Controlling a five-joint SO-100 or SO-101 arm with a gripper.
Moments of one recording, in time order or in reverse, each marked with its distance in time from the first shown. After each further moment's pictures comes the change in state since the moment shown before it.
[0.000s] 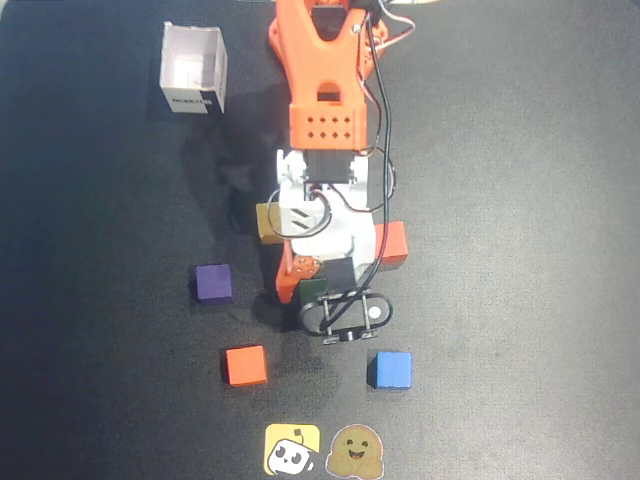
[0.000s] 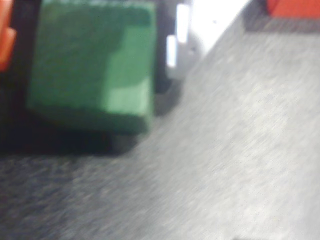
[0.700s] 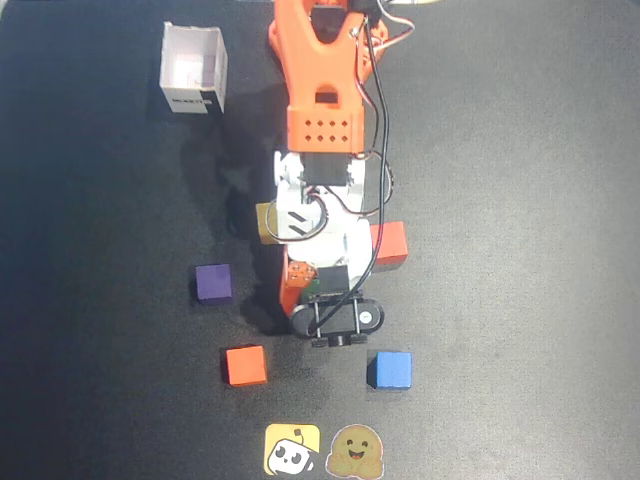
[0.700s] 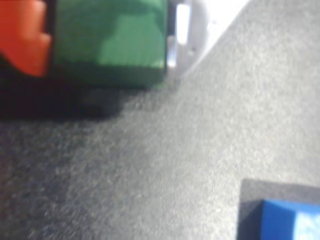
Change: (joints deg) arm 0.4 -1.1 0.4 -6.2 2.8
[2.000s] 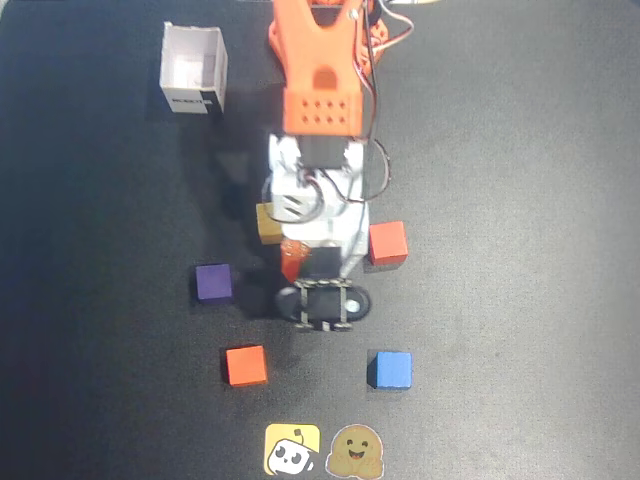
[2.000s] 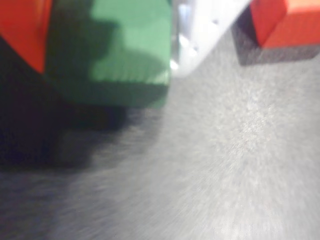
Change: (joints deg) arm 1.9 9.1 -2.5 18.5 3.9
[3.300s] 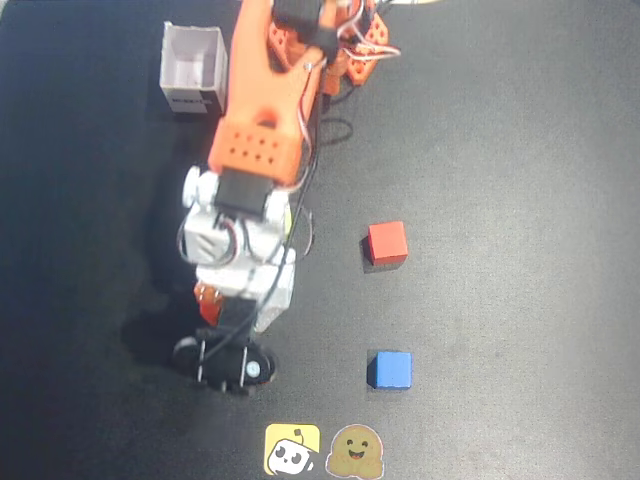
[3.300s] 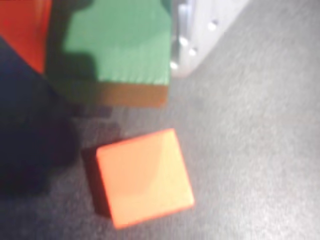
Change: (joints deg) arm 11.6 -25.7 -44.5 19.5 -4.9
